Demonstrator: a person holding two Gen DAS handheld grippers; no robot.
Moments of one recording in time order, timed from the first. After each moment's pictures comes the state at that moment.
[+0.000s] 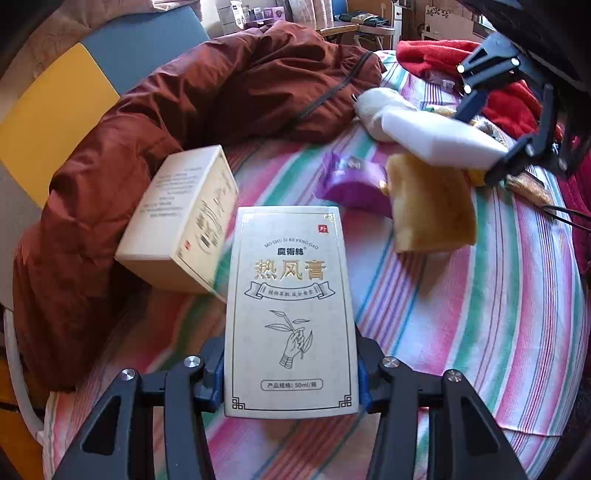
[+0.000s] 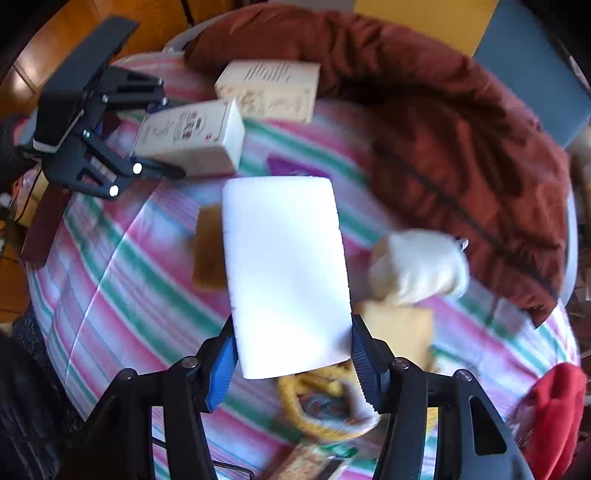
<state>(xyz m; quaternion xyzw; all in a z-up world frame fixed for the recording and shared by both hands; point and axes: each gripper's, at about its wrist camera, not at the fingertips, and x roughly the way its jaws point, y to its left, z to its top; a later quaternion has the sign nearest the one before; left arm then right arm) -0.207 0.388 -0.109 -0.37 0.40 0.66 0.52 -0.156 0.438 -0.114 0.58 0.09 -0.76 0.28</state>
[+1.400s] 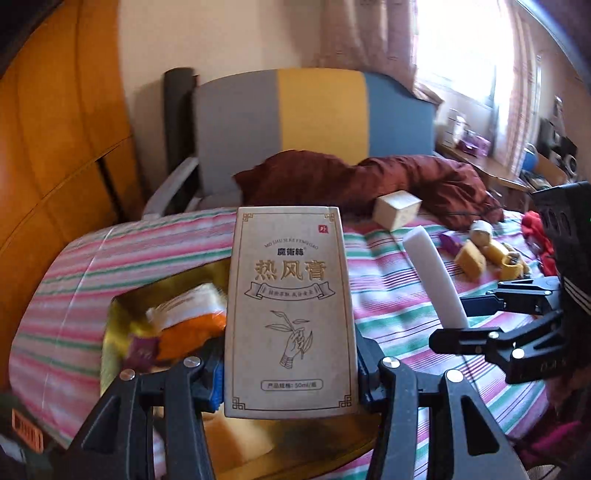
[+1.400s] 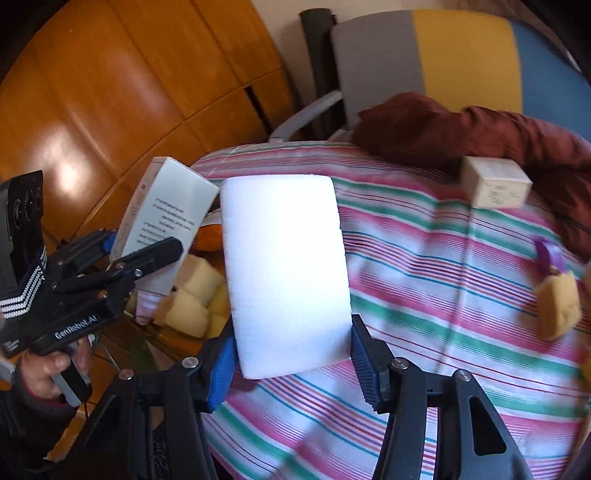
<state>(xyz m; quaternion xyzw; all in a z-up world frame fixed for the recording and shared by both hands) -0.100 0.090 -0.002 -0.36 0.11 0.90 0.23 -0.038 0.202 -0.017 0.43 -0.12 -0.82 0.36</state>
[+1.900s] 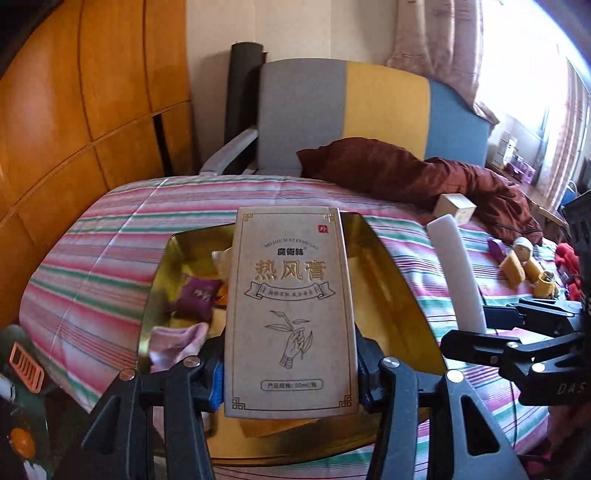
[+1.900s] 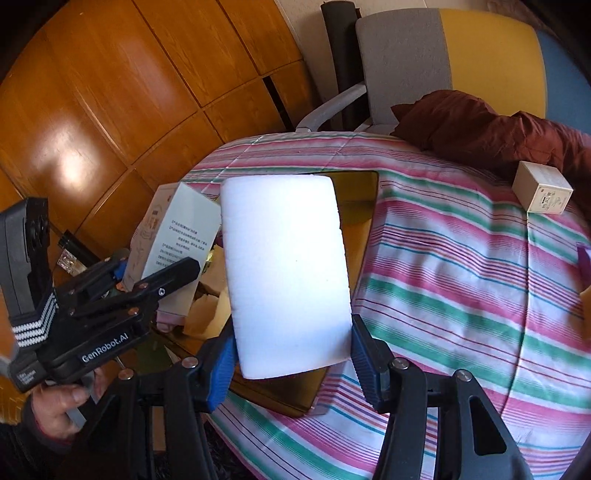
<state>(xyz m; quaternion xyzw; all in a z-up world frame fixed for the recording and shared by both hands) -0.100 0.021 -0.030 -0.39 0.06 0.91 0.15 -0.033 0.133 -0.016 0.43 -0.11 -0.81 0.38</state>
